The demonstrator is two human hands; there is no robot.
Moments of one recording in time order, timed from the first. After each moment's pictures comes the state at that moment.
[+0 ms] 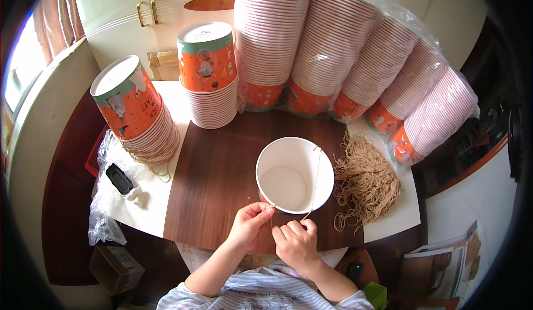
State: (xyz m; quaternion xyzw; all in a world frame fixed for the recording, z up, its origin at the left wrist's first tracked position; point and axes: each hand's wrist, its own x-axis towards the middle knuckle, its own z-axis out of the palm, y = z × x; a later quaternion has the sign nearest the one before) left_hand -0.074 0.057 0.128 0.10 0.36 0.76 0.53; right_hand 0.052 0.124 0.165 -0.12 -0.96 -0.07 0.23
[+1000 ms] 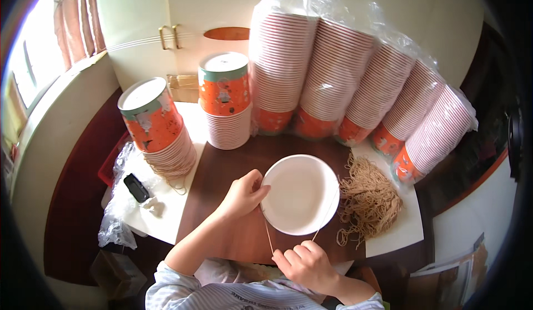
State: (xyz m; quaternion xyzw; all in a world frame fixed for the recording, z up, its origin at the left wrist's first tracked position) left_hand -0.150 0.083 0.208 0.41 0.69 0.52 0.28; right_hand 0.068 0.119 0.226 0.06 -0.97 -0.06 0.21
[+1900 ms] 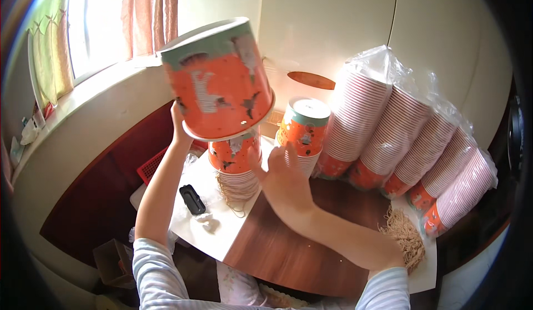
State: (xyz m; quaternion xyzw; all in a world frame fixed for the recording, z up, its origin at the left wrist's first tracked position) left_hand -0.453 -0.076 0.298 0.36 0.28 0.89 0.00; right_hand -0.181 0.072 0.316 0.06 -0.89 -0.30 0.32
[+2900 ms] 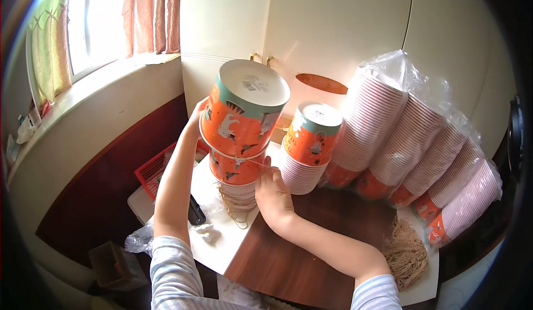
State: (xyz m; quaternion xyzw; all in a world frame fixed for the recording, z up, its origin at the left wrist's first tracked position) left_hand -0.510 -0.038 0.281 0.38 0.45 0.80 0.11; right_hand -0.248 0.074 0.236 -0.04 -0.85 -0.50 0.19
